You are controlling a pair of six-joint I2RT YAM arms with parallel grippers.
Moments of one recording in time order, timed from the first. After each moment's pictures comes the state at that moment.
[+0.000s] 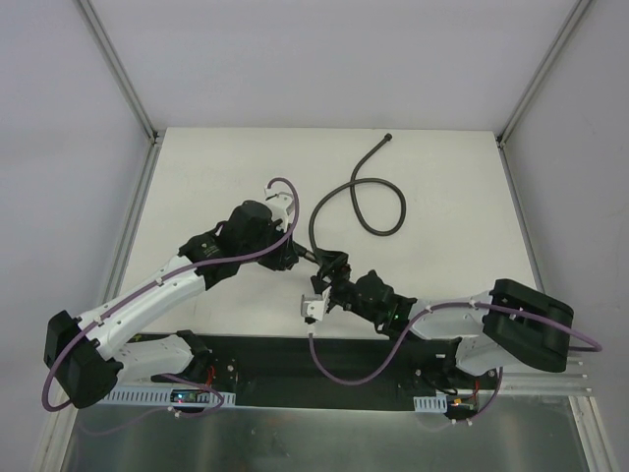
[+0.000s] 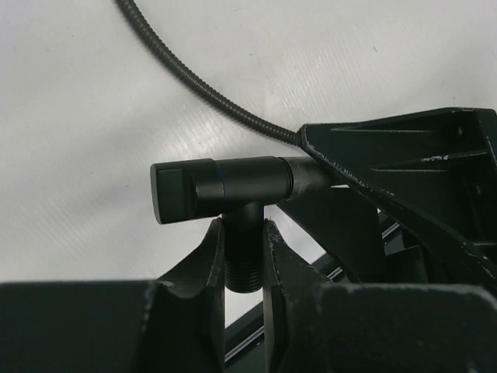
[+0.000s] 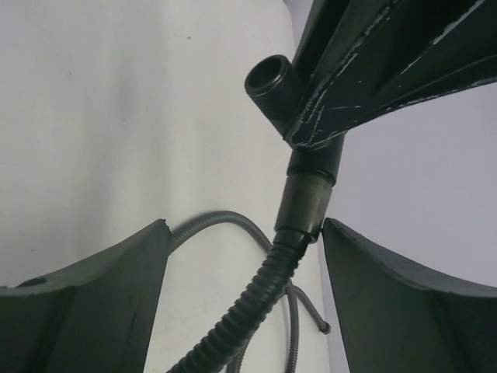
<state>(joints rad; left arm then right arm) -0.74 1.10 0.91 -0.51 0.10 -0.38 1.17 1.38 0.40 0.80 0.13 -1.06</state>
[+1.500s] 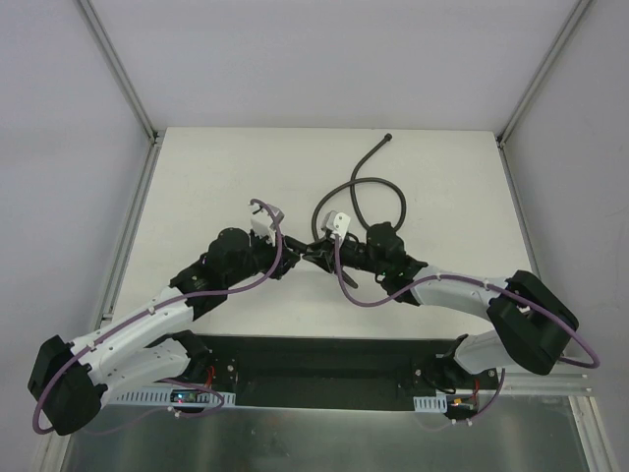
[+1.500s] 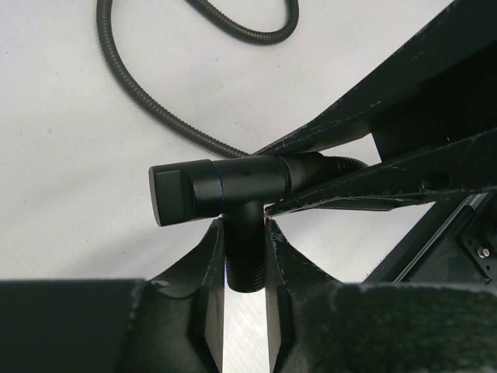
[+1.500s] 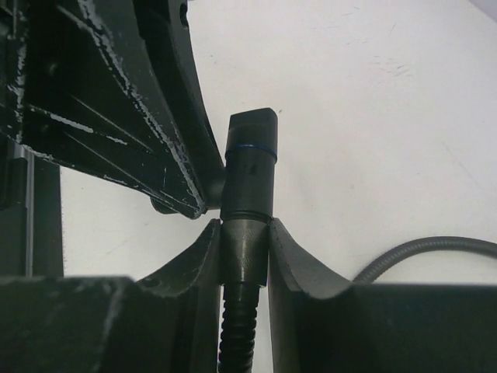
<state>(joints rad) -0.73 0.90 0.57 -0.05 0.11 -0.35 0.85 1.41 0.62 0.62 -0.38 -0.12</state>
